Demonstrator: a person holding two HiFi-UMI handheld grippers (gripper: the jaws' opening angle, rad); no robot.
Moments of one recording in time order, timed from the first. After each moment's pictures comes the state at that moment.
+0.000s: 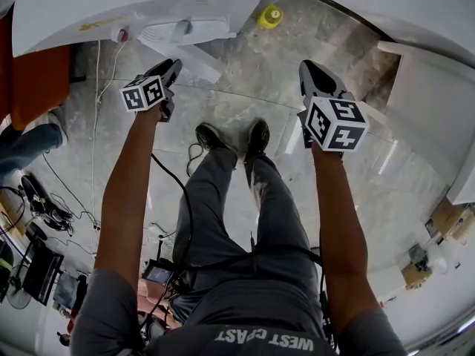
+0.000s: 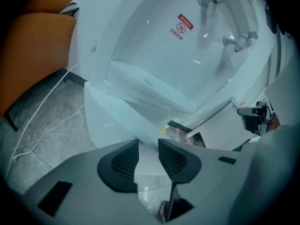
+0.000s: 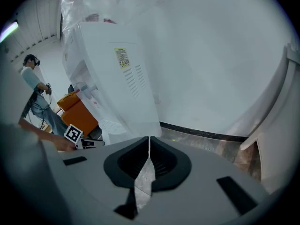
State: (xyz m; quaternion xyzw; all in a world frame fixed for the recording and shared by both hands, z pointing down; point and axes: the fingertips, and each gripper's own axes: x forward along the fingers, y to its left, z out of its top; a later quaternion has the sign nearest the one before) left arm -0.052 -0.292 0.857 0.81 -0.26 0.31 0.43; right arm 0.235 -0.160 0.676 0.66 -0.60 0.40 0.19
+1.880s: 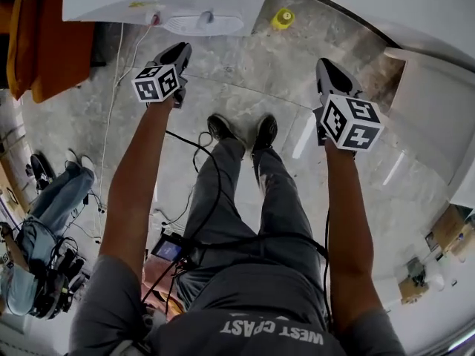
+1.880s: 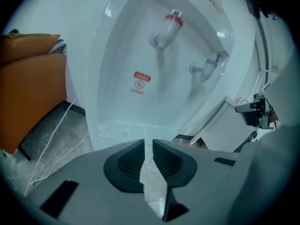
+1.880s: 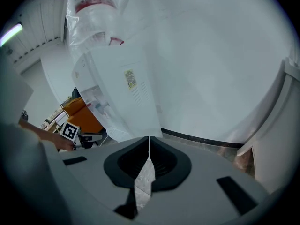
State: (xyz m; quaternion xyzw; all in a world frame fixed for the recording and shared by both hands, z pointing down) left arm -0.039 -0.314 0.753 0.85 -0.29 0.28 0.33; right arm 0.246 -0.156 0.611 0.66 -0.61 0.39 0.18
